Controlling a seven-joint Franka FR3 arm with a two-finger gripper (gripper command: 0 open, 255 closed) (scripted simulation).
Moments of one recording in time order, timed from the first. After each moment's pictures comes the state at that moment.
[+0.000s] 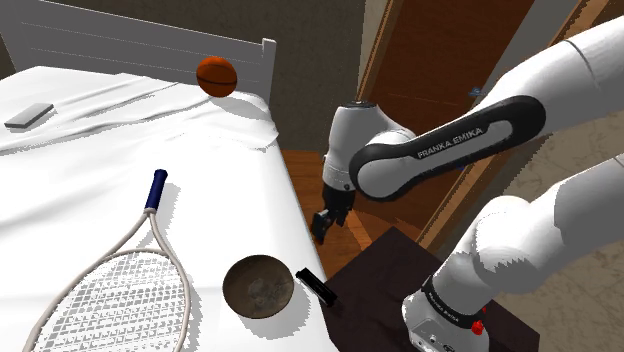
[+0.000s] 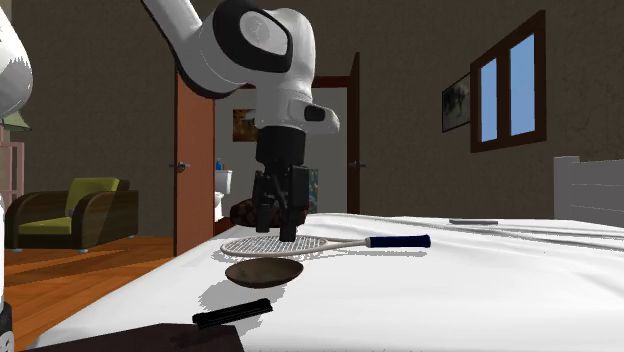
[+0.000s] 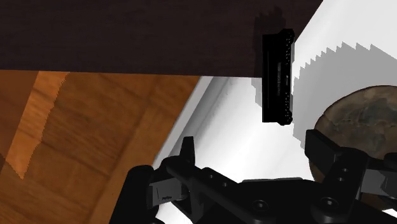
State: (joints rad) arm 0.12 -0.41 0.34 -2.81 0.18 2.30 0.20
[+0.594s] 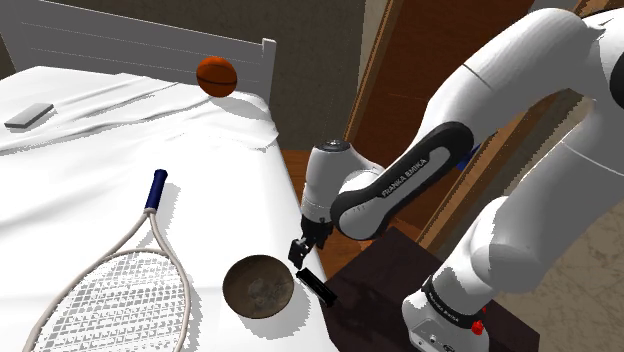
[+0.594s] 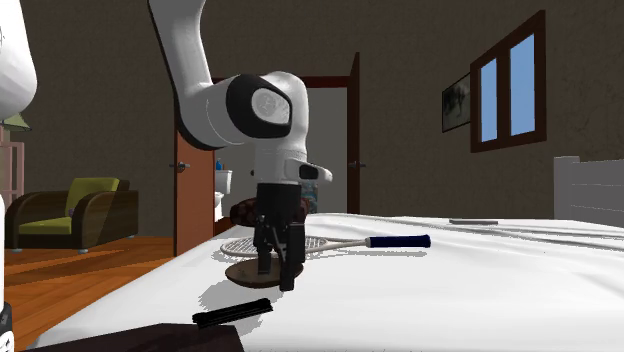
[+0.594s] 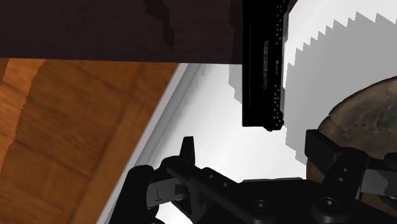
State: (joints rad) arm 0.09 -0.08 0.44 -2.79 0.08 2.64 0.36
